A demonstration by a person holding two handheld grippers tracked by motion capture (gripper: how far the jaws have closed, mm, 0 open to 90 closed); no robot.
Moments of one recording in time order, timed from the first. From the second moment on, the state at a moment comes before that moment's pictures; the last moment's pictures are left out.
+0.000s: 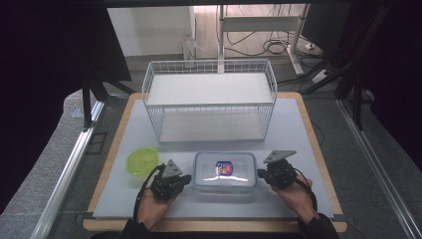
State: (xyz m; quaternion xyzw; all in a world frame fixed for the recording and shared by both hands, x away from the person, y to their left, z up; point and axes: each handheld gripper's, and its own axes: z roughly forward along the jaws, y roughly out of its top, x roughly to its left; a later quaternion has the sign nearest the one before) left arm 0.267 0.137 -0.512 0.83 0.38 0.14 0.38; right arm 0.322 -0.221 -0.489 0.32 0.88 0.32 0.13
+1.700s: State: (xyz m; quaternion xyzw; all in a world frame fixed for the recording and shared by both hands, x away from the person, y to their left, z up) left arm 0.252 0.168 -0.507 0.82 0.36 0.15 0.42; right arm 0.301 -0.246 -0.475 0.30 0.85 0.40 0.17
